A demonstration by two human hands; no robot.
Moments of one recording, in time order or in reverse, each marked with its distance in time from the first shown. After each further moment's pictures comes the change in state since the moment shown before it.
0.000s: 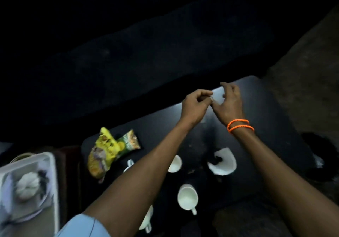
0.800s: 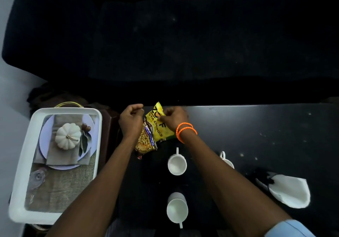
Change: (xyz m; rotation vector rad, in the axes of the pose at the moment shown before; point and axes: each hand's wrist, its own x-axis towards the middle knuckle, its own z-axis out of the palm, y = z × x) left_hand -0.083 -0.189 -0.337 -0.041 0.814 -0.271; right_hand -0.107 -0.189 0.299 0.006 -0.736 0.044
